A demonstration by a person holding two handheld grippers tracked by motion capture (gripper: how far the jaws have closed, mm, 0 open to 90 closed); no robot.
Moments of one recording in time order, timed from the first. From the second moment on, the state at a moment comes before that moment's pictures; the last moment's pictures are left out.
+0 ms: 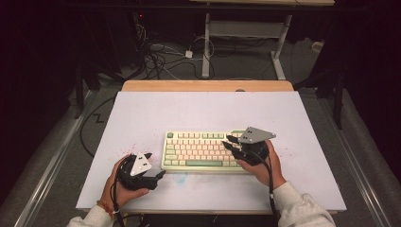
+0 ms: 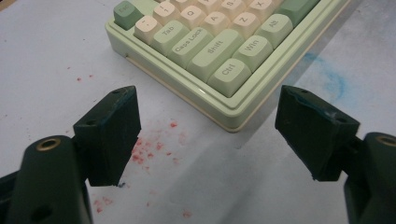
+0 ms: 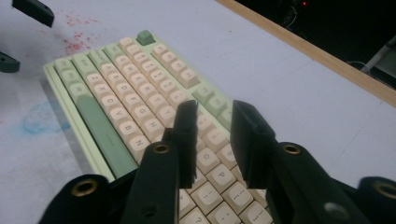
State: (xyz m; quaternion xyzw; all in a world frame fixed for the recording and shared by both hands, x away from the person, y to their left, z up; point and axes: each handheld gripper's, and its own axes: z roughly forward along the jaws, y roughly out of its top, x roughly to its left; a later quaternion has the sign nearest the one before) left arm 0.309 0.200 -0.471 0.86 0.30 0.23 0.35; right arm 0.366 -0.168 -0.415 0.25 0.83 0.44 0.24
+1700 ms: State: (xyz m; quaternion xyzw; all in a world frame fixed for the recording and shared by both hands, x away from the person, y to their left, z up) left arm 0.320 0.146 -0.425 0.90 0.23 0.19 0.33; right arm 0.282 -0.238 -0.427 0.27 0.80 0.43 0.31
